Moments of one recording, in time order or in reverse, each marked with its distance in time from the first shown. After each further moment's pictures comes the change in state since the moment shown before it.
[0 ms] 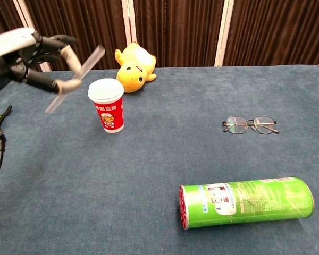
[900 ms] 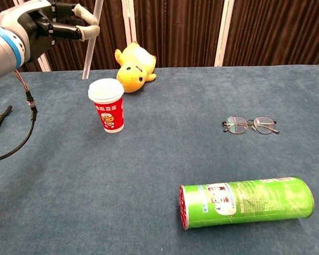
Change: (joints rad) left arm -0.161 -0.090 -0.209 0.238 -0.136 -0.119 -0.384; right arm 0.002 0.013 0.012 0.000 0.050 -0.047 0.071
